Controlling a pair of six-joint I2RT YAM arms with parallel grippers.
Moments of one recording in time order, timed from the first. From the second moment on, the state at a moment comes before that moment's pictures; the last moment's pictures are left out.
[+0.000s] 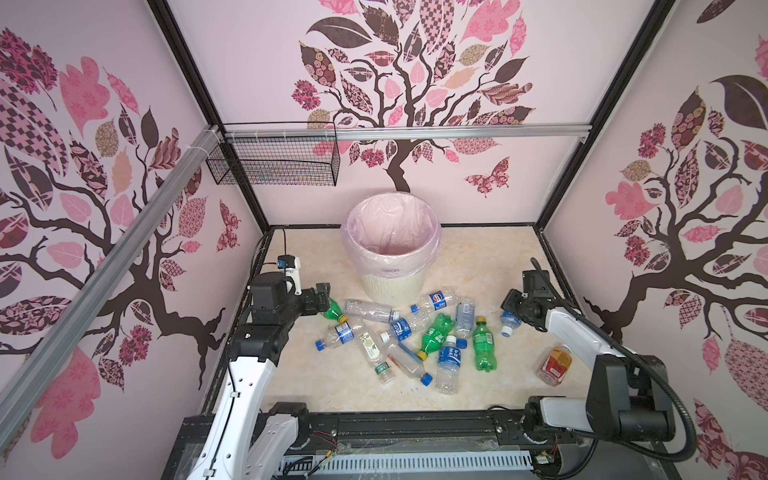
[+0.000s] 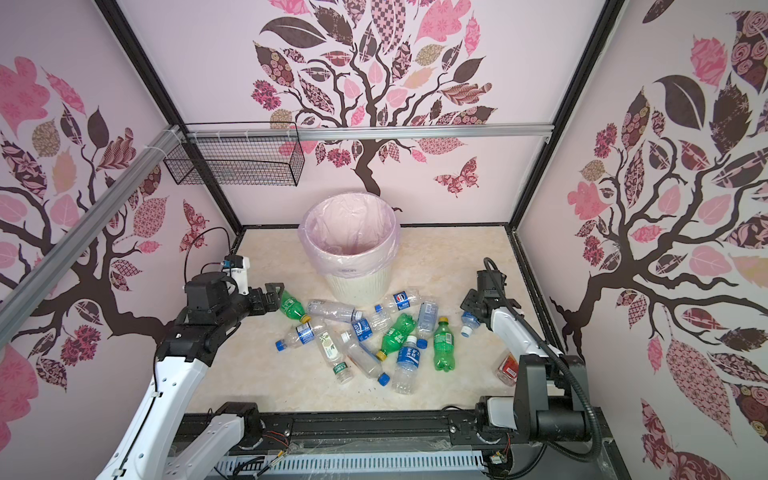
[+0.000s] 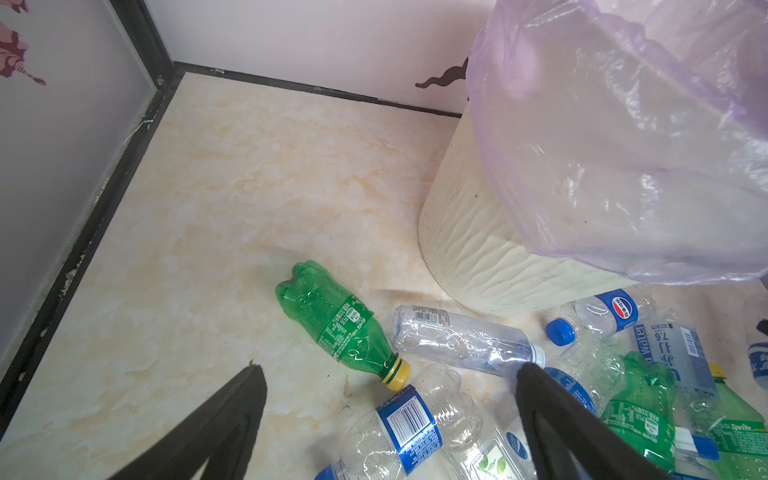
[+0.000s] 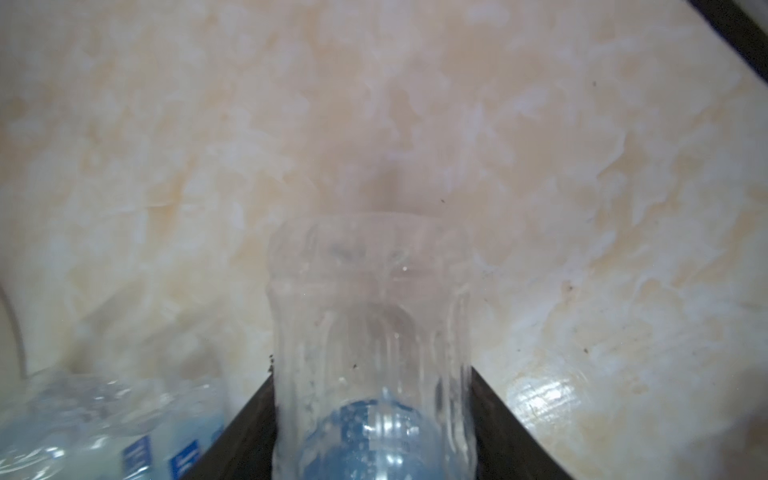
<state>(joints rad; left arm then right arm) -0.05 0.85 0.88 -0.59 0.12 -0.16 -0.03 1.30 0.76 -0.37 0.08 0.54</state>
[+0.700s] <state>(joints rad) -0.05 0.83 0.88 -0.61 0.07 -0.20 -0.03 0.92 0.98 -0.33 -0.37 0.42</state>
